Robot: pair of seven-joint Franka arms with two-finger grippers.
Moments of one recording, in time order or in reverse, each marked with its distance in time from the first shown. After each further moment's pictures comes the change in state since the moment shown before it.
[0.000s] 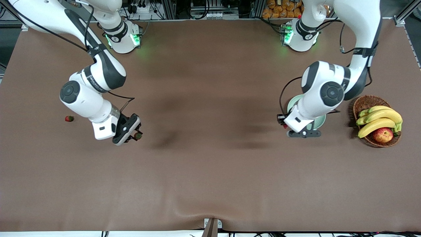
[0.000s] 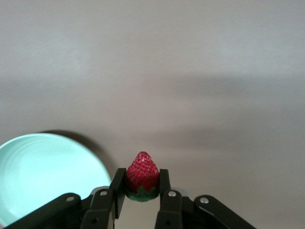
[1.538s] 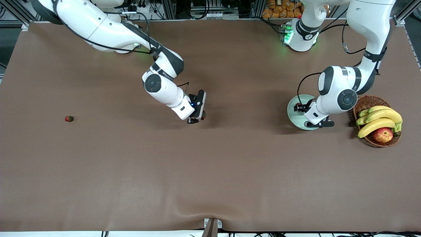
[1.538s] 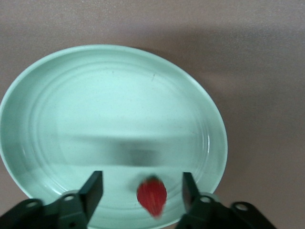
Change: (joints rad) left arm 0.189 0.023 -0.016 -0.275 0.016 0.097 0.153; right arm 0.501 0.263 -0.095 0.029 -0.004 0.319 -0.072
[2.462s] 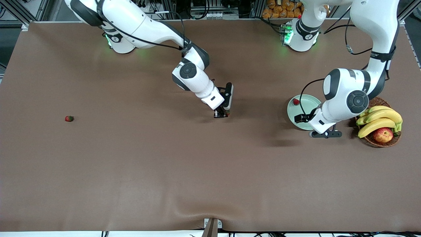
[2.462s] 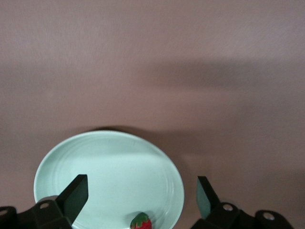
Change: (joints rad) left arm -0.023 0.001 -0.004 0.198 0.000 -0.043 0.003; right arm 0.446 0.103 -0.283 0.208 0.001 0.120 0.145
